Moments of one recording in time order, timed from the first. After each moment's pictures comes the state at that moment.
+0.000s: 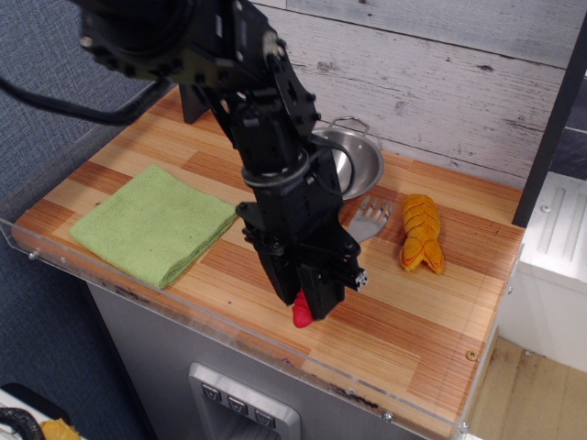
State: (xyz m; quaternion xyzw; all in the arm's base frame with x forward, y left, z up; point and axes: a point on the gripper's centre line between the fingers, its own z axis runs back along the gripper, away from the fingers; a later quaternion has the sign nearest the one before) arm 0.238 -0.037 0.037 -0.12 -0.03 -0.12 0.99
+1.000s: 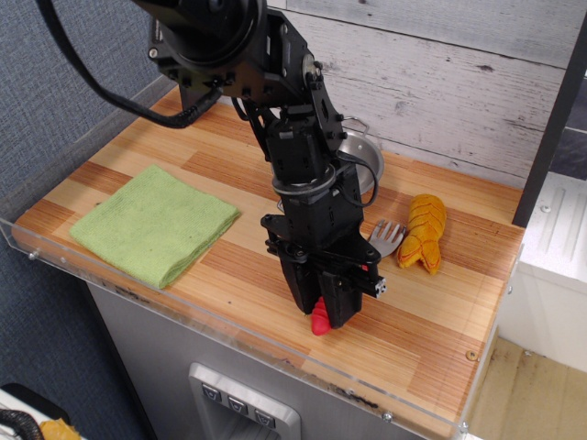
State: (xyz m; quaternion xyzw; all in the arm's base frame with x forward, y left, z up) arm 0.249 -0.046 0.019 -0.13 0.01 -0.12 0.98
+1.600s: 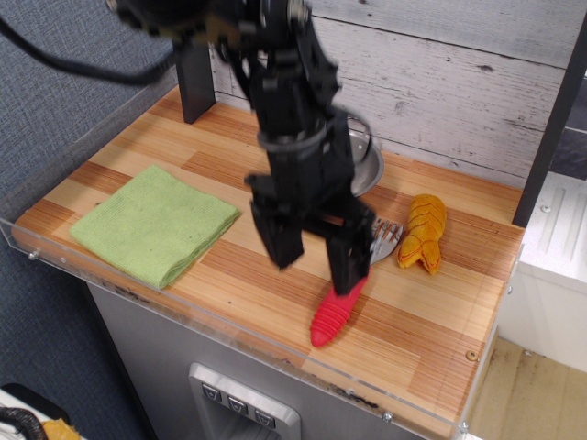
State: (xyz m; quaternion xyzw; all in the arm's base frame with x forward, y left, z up) arm 0.249 -0.038 0.069 -0.09 -0.03 -0.11 0.99
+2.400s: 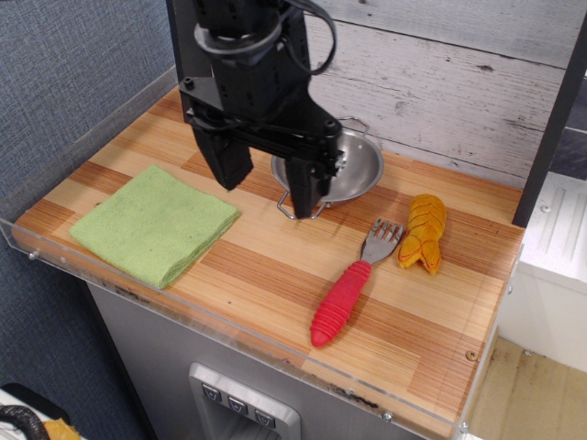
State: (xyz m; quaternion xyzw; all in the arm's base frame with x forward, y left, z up) arm 0.242 -0.007 0.125 -0.03 -0.10 -0.04 0.99
